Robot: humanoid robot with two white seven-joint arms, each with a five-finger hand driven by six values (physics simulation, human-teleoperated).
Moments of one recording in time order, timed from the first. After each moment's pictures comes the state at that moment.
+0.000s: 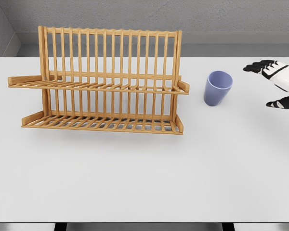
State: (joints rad) left arm 0.05 0.00 -0.31 -0.12 0.00 -0.02 -0.14; right arm -0.24 -0.90 0.12 -1.49 0.30 -0.61 0.32
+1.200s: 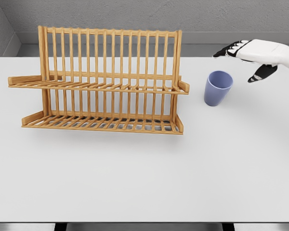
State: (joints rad) left arm 0.05 0.00 -0.31 -0.12 0.00 -0.02 -0.14; right arm -0.87 -0.79 0.62 -1.18 0.33 -0.61 0.61
